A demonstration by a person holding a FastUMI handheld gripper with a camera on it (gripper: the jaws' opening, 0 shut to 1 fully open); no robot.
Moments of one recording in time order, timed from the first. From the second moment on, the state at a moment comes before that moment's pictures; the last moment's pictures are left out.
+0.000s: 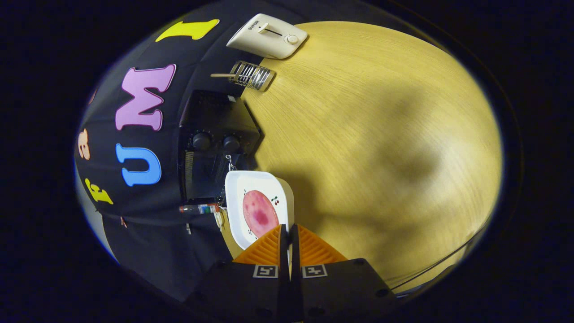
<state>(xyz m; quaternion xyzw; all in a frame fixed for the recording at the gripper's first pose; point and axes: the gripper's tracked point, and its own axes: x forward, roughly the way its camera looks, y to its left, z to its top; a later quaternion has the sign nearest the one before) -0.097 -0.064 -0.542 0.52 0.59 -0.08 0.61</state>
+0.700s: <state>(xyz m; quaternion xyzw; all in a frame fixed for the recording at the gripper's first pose) 0.032 0.099 -0.589 0.60 0.49 -0.24 0.59</state>
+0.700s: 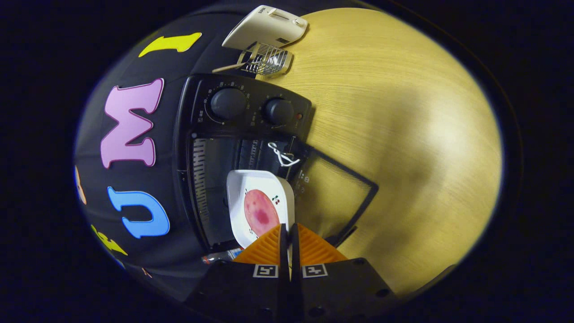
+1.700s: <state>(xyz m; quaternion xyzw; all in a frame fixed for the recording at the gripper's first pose) 0.111 0.122 -0.614 0.61 0.42 -0.33 0.58</state>
